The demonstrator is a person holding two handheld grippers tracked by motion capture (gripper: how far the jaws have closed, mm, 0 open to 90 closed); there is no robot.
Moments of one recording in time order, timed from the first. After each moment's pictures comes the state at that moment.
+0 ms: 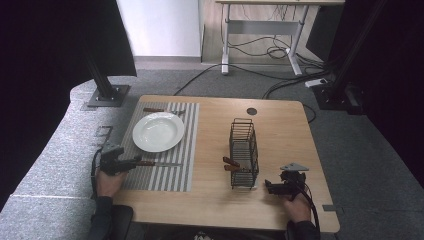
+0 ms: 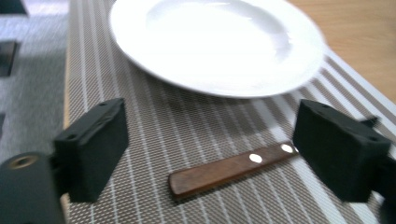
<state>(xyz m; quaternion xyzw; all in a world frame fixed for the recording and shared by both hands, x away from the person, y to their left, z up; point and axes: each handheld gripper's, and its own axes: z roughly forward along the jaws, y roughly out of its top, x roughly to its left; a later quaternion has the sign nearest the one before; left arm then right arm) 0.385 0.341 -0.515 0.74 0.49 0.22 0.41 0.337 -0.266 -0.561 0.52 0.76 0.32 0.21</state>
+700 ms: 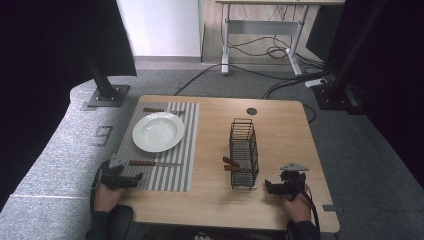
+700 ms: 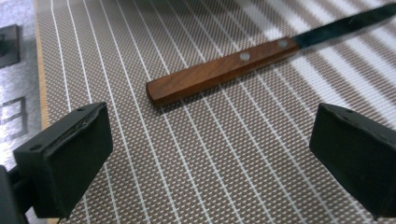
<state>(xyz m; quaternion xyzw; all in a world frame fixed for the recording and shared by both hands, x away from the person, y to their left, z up) 0.359 0.336 -0.545 0.80 0.47 0.22 0.30 0.337 -0.266 -0.561 0.52 0.76 0.32 0.21</state>
